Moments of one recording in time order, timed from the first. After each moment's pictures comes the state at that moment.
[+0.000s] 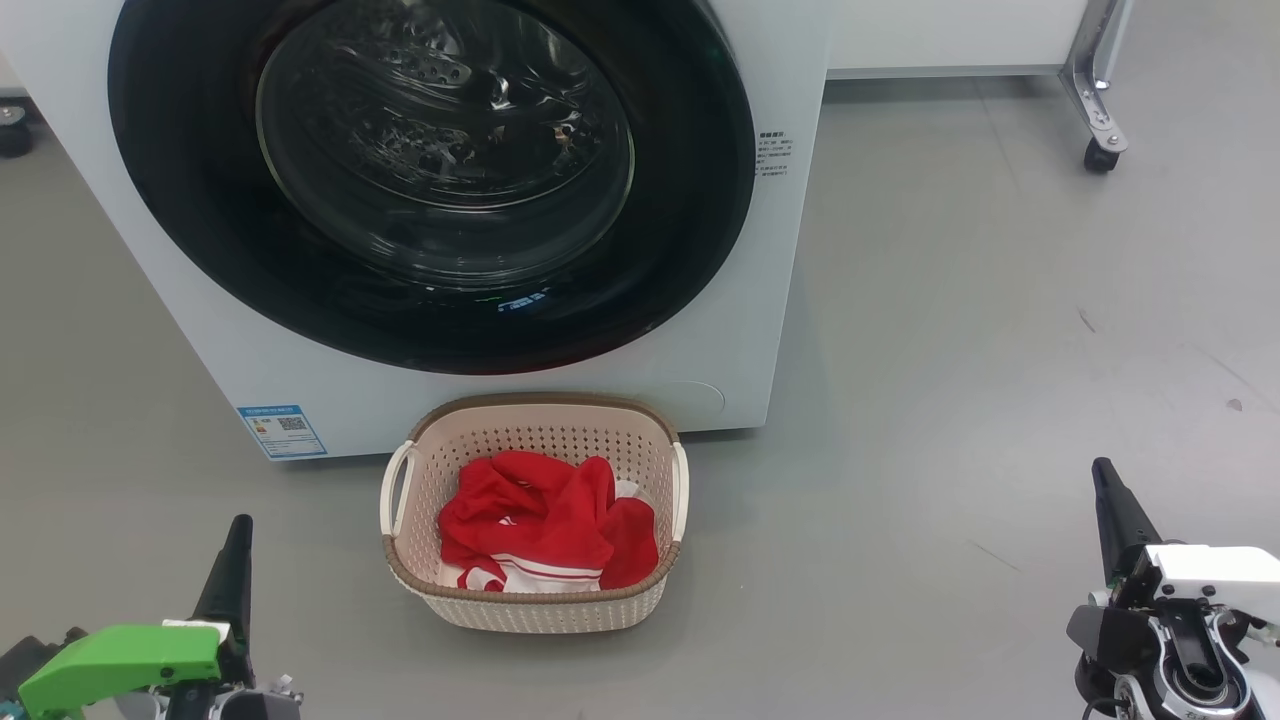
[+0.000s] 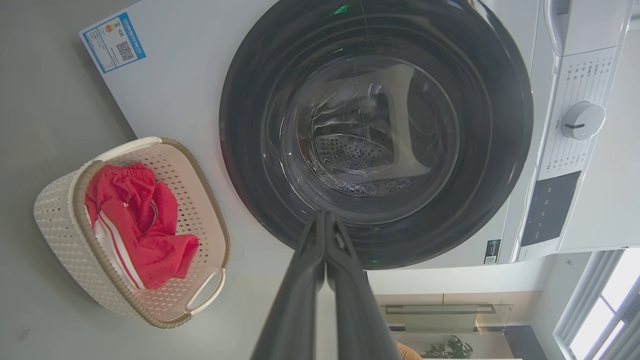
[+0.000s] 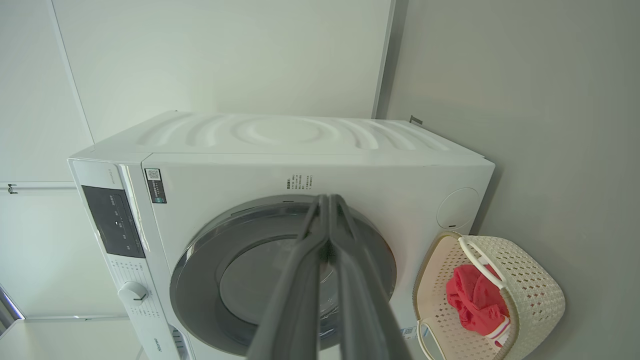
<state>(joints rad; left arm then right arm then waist) -0.05 0.08 0.01 0.28 -1.66 -0.12 0.05 -0.05 -0.09 -0.06 0.28 1.67 0.12 0.04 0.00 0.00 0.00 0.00</state>
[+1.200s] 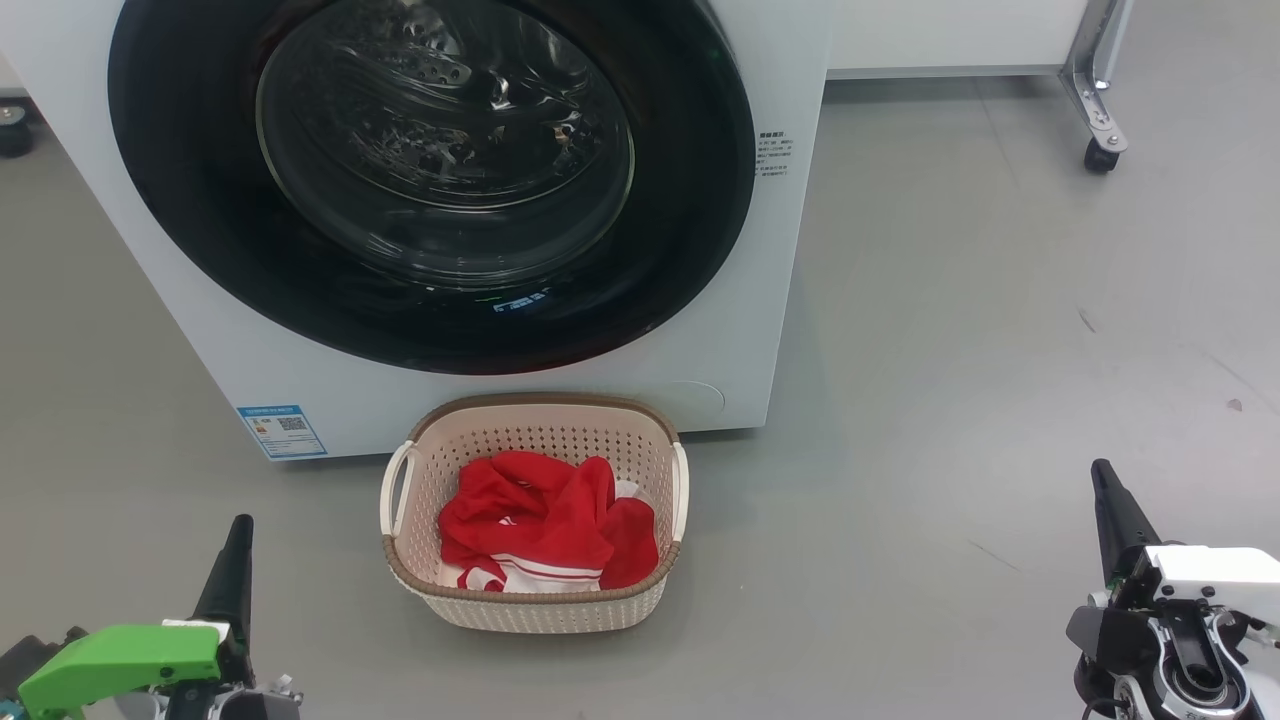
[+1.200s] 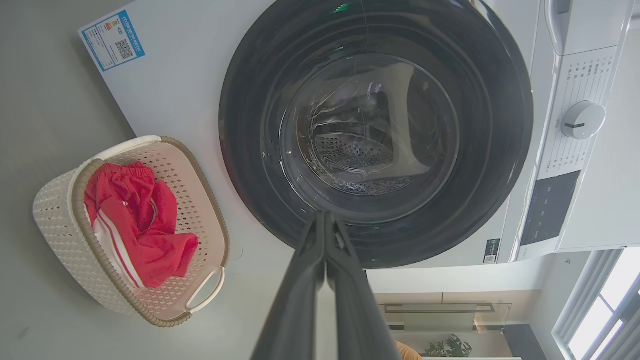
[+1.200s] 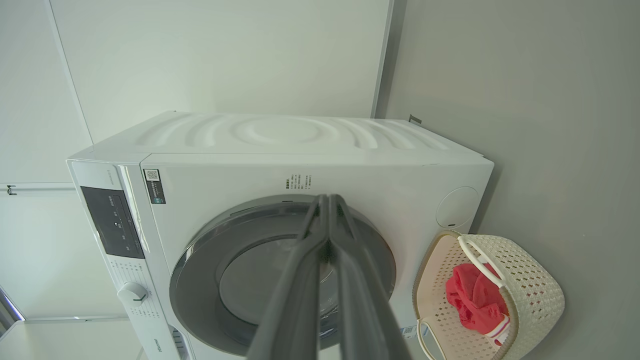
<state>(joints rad) -0.05 0.08 0.02 0.28 -1.66 -0.12 0.06 -0.05 -0.09 -0.06 0.28 1.67 0.12 0.05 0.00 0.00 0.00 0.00</state>
